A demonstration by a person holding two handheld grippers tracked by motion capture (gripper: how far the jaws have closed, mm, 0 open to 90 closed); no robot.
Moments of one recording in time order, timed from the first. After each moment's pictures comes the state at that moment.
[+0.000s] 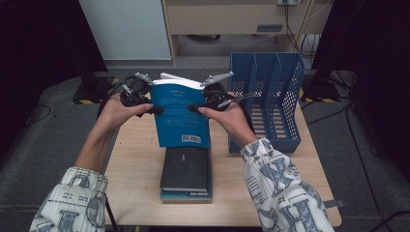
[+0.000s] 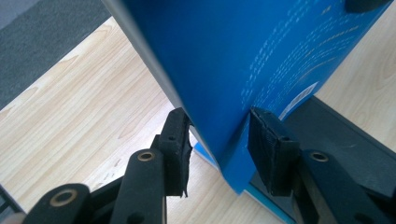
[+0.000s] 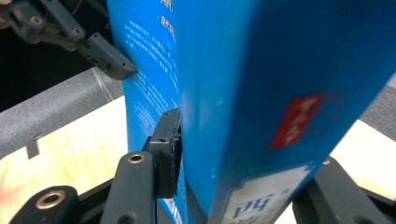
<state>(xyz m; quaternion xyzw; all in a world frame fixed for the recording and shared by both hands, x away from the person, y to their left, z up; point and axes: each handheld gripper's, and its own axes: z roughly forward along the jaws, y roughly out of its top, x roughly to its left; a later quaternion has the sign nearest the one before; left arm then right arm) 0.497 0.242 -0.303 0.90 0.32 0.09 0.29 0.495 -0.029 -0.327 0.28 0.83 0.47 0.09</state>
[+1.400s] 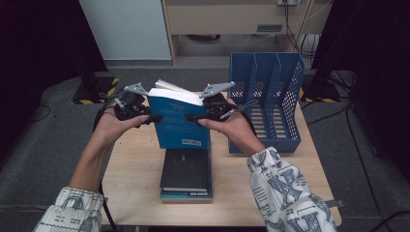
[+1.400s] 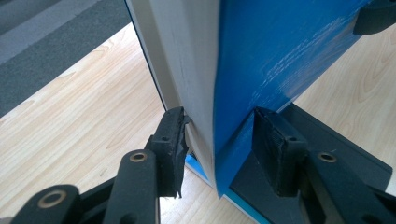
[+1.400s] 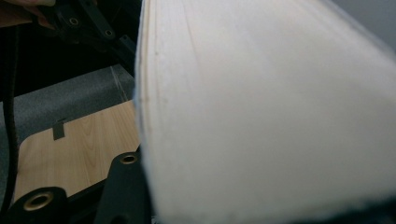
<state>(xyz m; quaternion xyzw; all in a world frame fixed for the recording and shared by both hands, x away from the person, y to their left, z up) 0.460 0.250 -0.312 0.88 0.32 0.12 0.35 0.462 -0.029 -0.326 0.22 0.83 0.50 0.10</state>
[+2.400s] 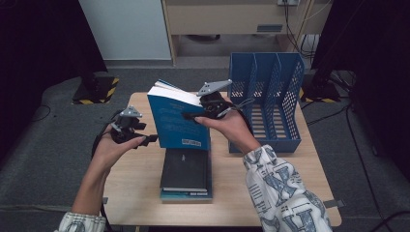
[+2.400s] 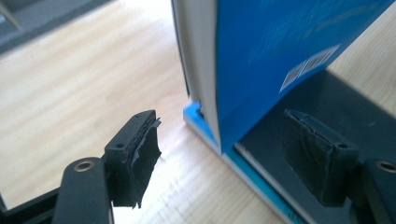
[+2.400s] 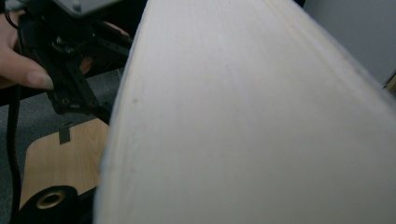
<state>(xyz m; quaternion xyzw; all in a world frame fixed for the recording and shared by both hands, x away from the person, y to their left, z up) 0.423 0.274 -0.379 0.85 0.38 0.14 0.34 0.467 -0.023 -0.324 0.21 0.83 0.50 0.09</state>
